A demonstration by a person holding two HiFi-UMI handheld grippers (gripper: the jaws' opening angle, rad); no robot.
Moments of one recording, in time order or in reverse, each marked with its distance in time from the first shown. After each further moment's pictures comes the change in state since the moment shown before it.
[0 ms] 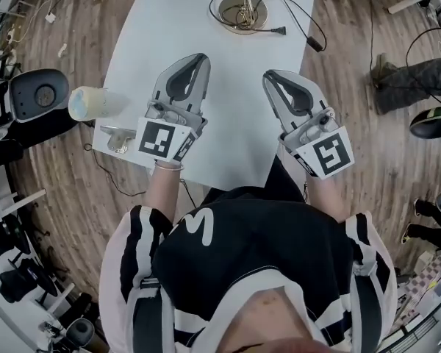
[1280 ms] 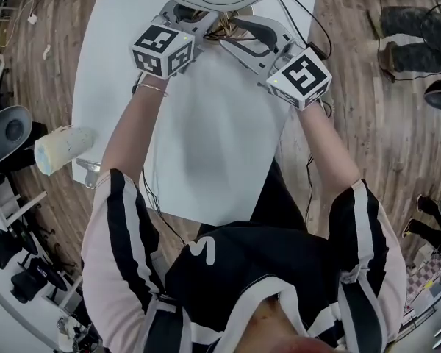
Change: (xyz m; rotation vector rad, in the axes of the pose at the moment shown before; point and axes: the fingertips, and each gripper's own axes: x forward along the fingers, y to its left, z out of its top) left arm 0.243 0.080 -0.156 0.011 0.288 -0.239; right arm 0.127 -0.134 -0.172 0.061 0.125 0.245
